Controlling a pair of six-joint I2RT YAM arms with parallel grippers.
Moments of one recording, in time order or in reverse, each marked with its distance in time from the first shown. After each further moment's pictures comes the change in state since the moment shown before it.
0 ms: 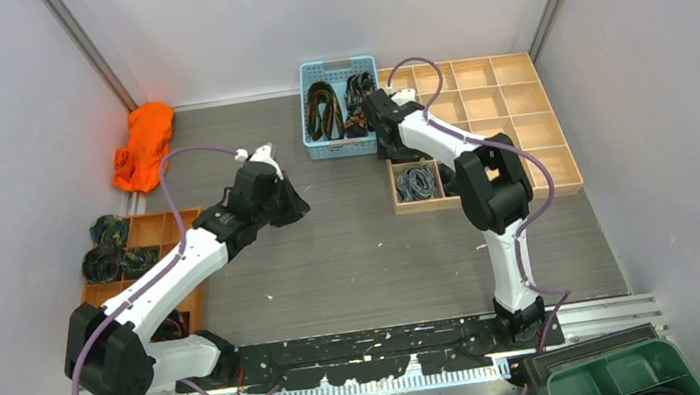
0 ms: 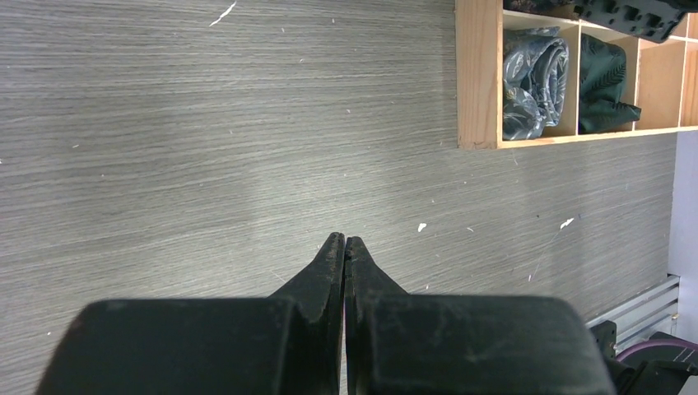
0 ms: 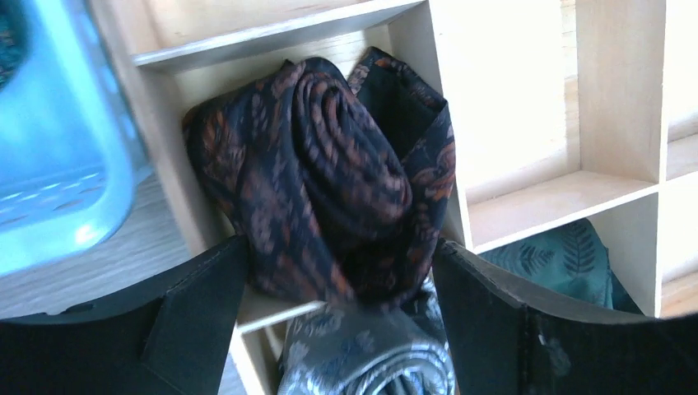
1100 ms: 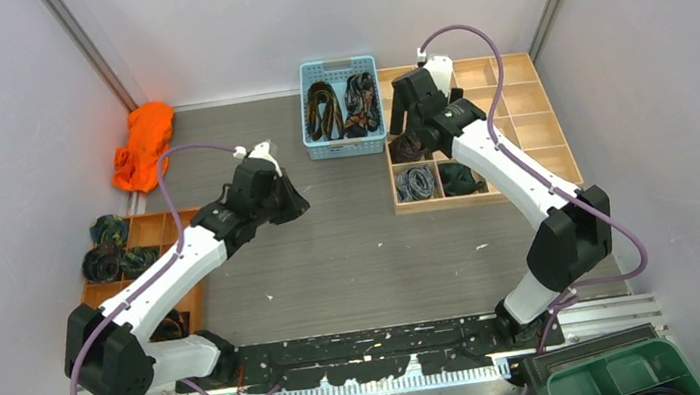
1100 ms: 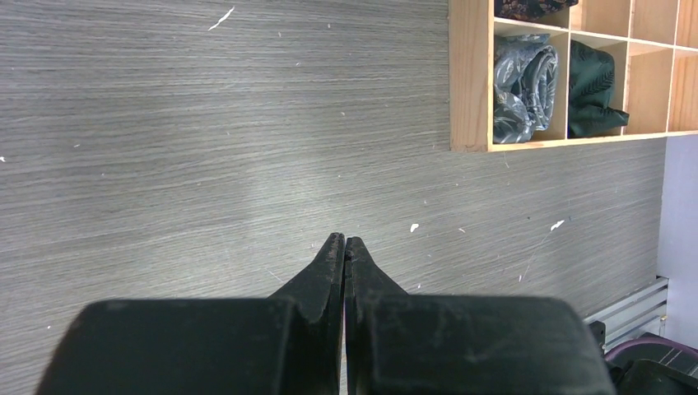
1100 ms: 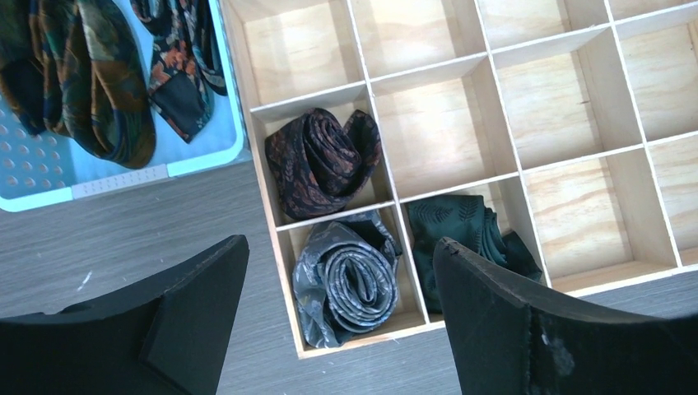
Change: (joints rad) left arm 0.000 0.004 0.037 -0.040 -0.002 -0.012; right arm 0.019 -0.536 -0.187 0.074 -0.024 -0.033
